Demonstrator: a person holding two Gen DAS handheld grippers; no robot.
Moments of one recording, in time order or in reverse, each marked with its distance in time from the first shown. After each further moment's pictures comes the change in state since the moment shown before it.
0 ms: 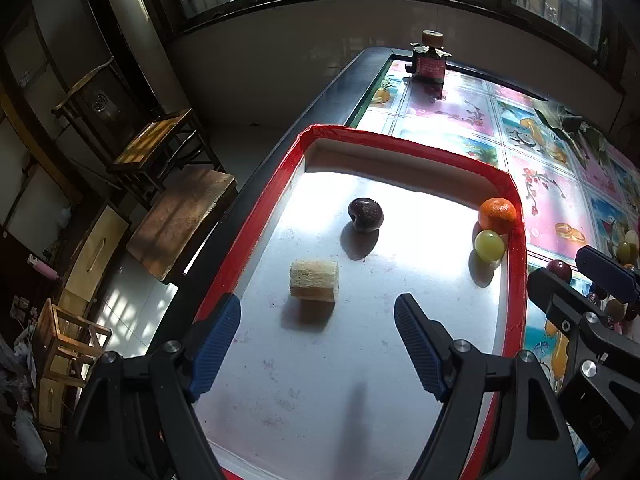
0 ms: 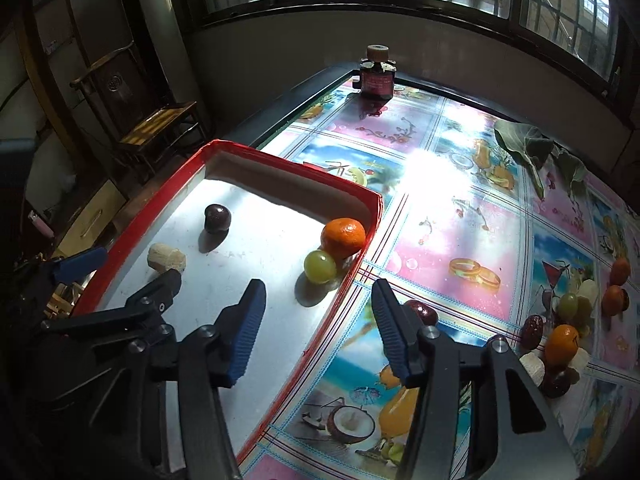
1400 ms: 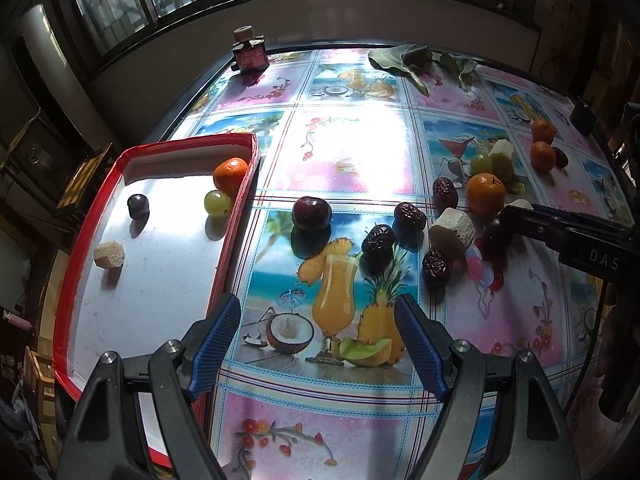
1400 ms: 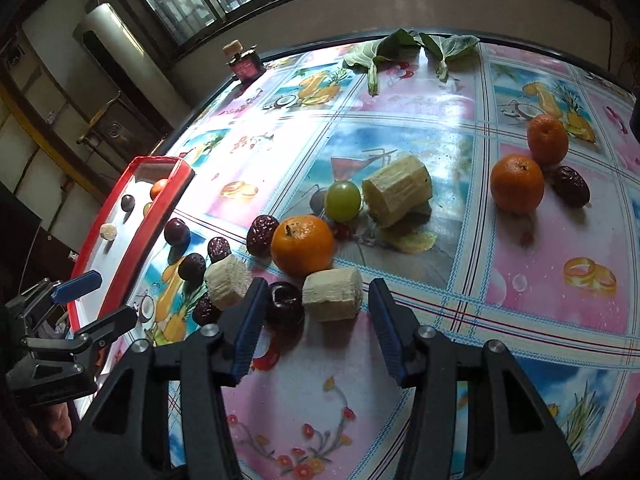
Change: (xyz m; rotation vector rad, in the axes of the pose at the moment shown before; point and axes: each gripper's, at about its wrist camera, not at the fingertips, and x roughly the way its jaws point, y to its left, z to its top) left arm -0.051 -0.174 -0.044 0.210 0.012 -0.166; right arm -0.022 -0.245 -0.080 0.217 0.030 0.205
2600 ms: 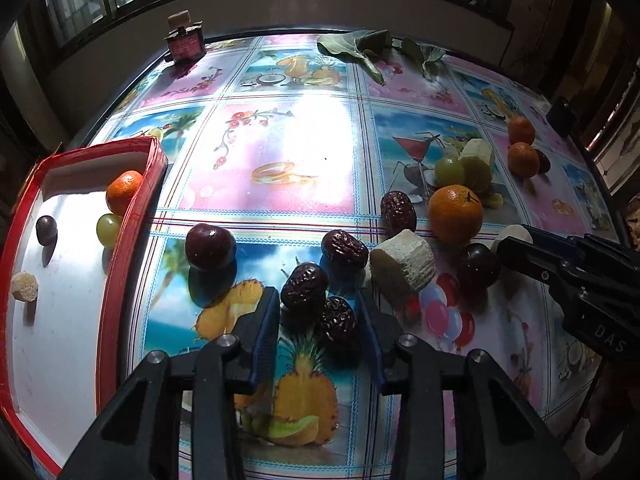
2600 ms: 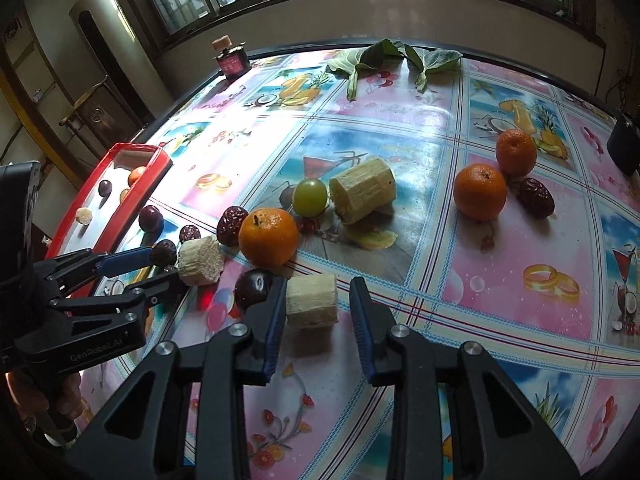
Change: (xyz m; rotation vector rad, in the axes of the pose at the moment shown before) left arm 0.046 -0.034 0.021 0.017 0.020 -0.174; right arm -0.007 0.000 -0.006 -0.087 -0.008 -0.130
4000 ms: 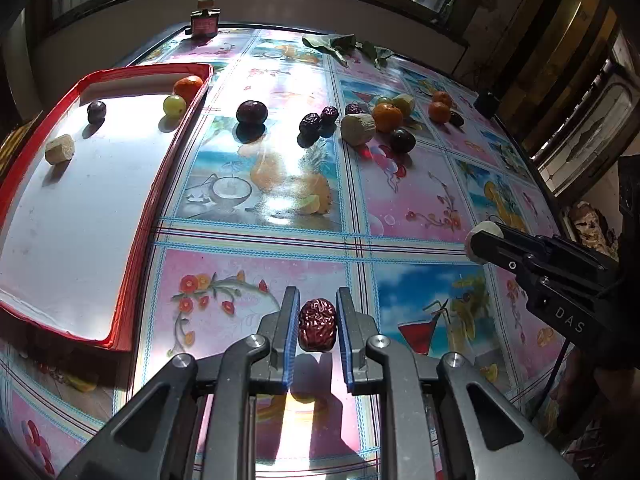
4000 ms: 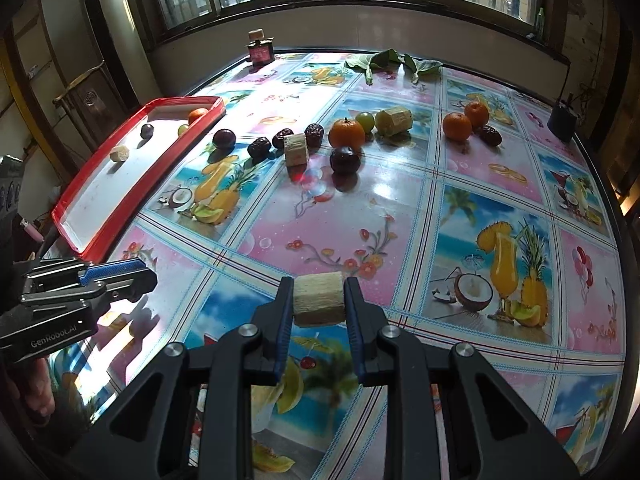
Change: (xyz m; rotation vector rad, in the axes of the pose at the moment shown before) left arm -0.084 0.044 -0.122 -0.037 -0.039 -0.213; right arm -0.078 0.093 -0.105 -0.025 -0.045 -0.141
